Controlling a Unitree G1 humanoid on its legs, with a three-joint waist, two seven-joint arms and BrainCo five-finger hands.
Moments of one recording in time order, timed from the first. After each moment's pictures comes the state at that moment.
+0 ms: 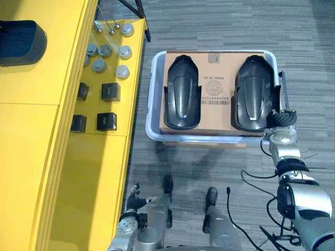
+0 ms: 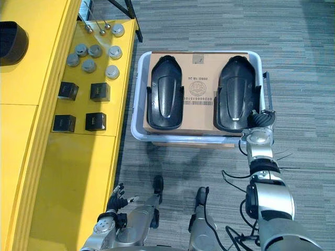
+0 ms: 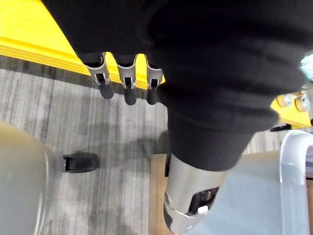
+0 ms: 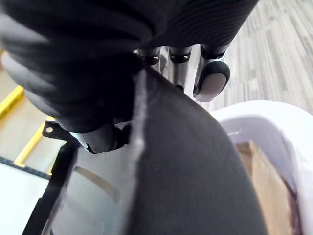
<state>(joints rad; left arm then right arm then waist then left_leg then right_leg) 0.11 0.06 -0.11 0.56 -0.11 -0.13 0.20 -0.55 -0.40 -0.21 0.67 -0.12 0.04 -0.41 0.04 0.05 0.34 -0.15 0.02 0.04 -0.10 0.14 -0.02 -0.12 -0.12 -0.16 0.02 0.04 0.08</state>
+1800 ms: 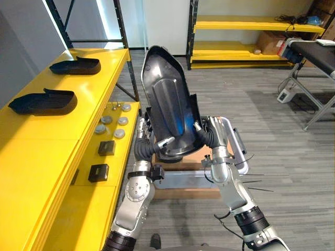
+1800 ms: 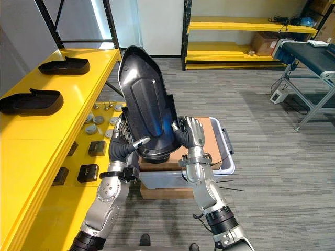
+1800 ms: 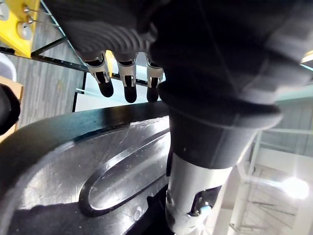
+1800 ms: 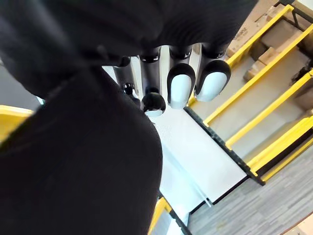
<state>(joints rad) 0.01 0.08 -0.34 -0.11 -0.25 -0.09 0.31 -0.22 -0.14 0.36 0.02 -0.72 0.04 -0.37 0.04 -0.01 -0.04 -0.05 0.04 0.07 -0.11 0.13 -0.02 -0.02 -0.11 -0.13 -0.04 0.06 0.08</state>
